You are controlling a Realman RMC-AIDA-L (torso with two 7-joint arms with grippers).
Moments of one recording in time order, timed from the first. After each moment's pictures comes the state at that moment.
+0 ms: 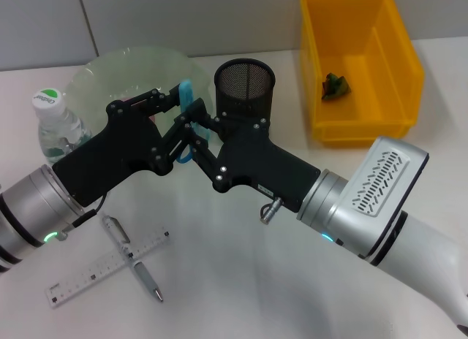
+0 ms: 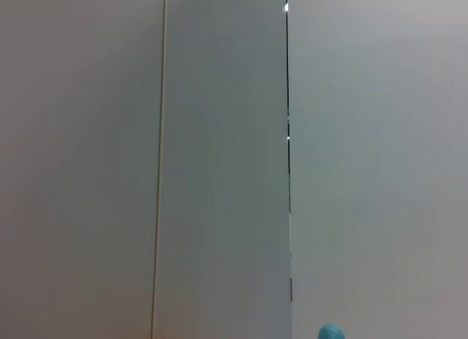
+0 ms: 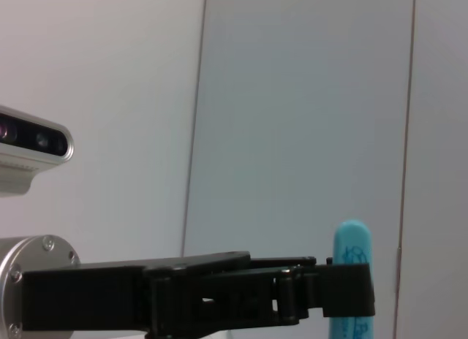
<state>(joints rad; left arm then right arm) -0.62 -2.08 0.97 0.05 1.18 1.57 -0.59 0.41 2.09 -2.34 -0.58 0.20 -0.99 0.18</state>
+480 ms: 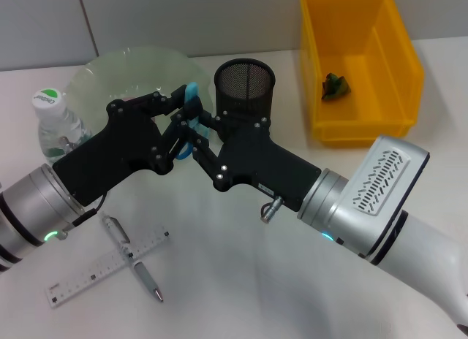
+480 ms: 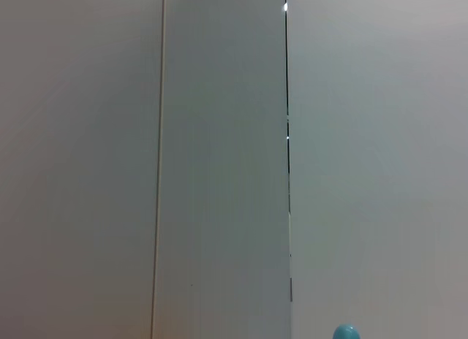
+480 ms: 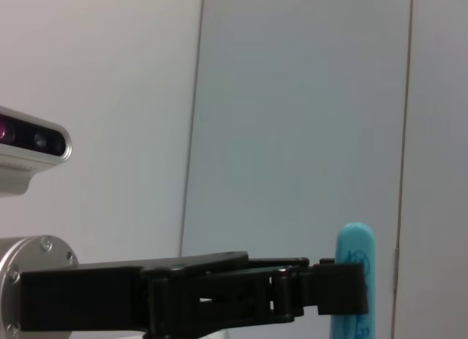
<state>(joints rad) -0.62 -2.08 0.97 0.05 1.18 1.57 -0.59 0.41 2.09 -2.34 -0.58 0.20 -0.99 0.18</state>
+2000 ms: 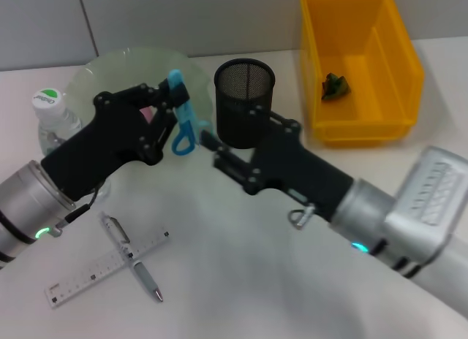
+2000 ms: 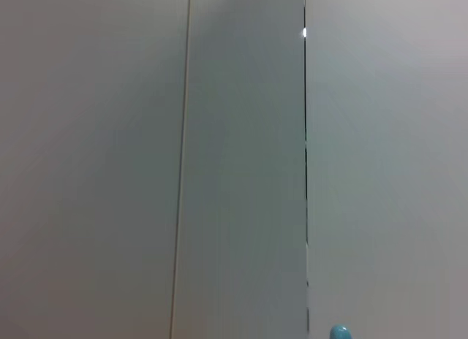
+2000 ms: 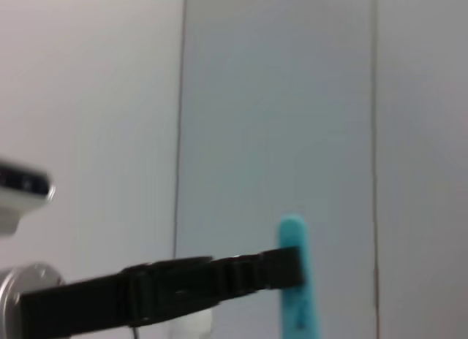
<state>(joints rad) -0.61 -2.08 0.92 0.05 1.18 1.60 -0.60 0.39 2.09 -2.32 -0.45 0.19 -1.20 0.28</state>
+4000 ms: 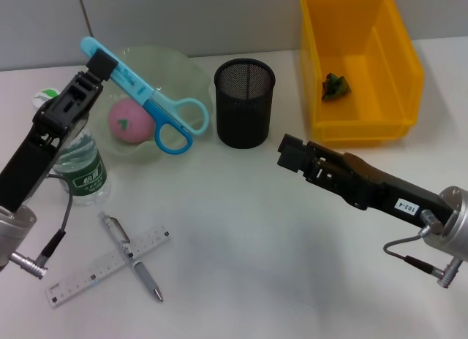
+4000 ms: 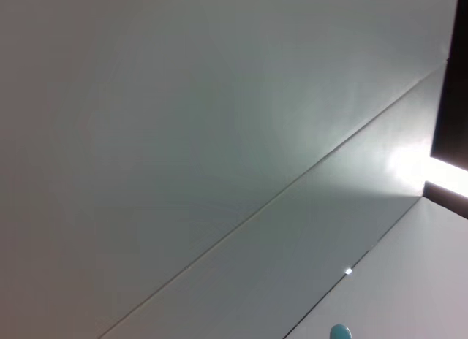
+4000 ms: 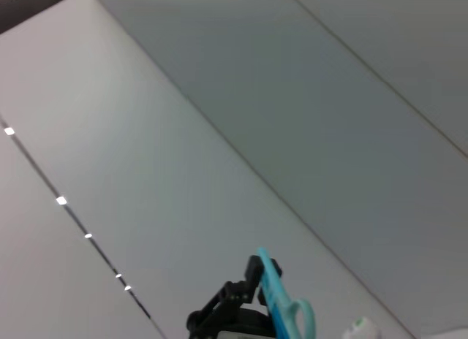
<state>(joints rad) -0.56 -2.08 0.78 -0.09 1.10 1.85 -1.35 0.52 2.03 -2.27 0.03 0.01 -1.81 1.26</state>
